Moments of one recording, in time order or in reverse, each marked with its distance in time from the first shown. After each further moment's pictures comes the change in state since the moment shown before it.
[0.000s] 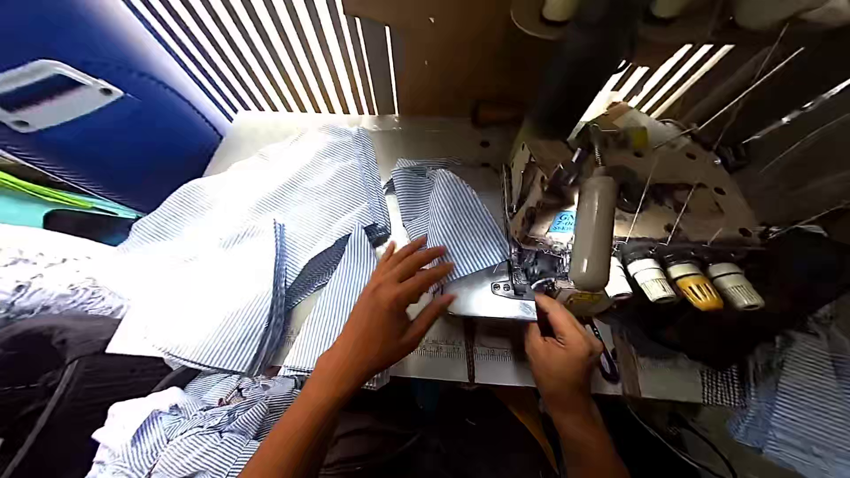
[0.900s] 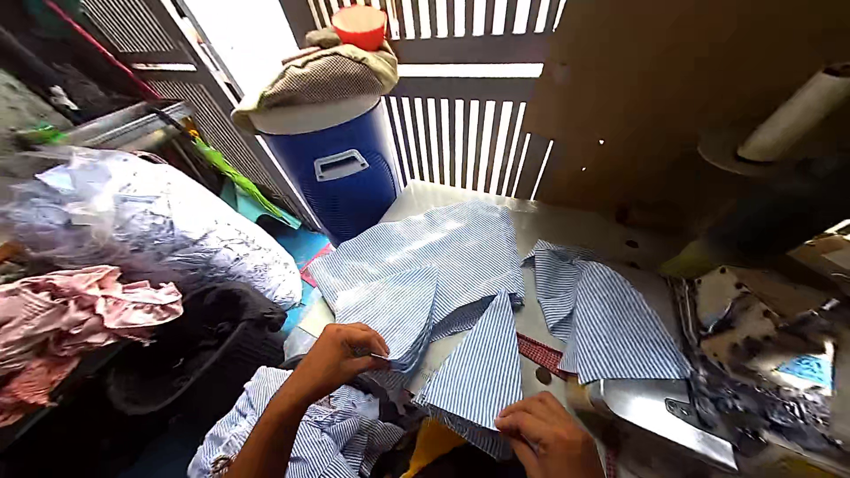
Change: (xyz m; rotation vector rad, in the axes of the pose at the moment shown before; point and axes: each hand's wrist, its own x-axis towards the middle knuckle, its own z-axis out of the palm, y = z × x) left_hand -0.159 -0.090 -0.191 -0.048 -0.005 -0.360; right_hand -0.017 -0.128 0.060 0.308 -0.716 -0.279
